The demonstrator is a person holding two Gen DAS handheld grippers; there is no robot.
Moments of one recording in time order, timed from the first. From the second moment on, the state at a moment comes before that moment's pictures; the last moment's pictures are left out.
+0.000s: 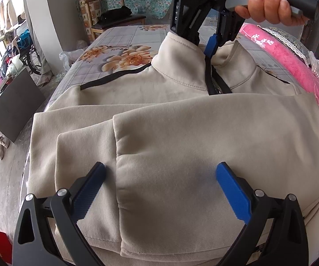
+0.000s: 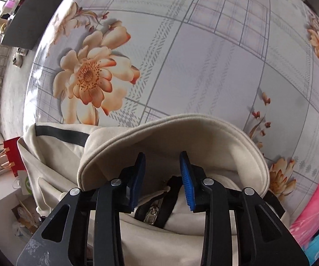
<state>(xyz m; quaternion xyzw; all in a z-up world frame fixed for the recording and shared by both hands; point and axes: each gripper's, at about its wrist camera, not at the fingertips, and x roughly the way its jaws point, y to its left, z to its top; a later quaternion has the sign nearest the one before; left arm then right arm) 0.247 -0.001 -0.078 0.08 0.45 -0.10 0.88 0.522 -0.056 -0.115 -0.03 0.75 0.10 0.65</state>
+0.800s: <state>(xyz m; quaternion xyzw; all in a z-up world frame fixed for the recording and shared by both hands) 0.247 -0.002 -0.077 0.08 0.45 -0.10 0.88 0.394 -0.081 -0.089 -0.02 0.72 0.17 0.67</state>
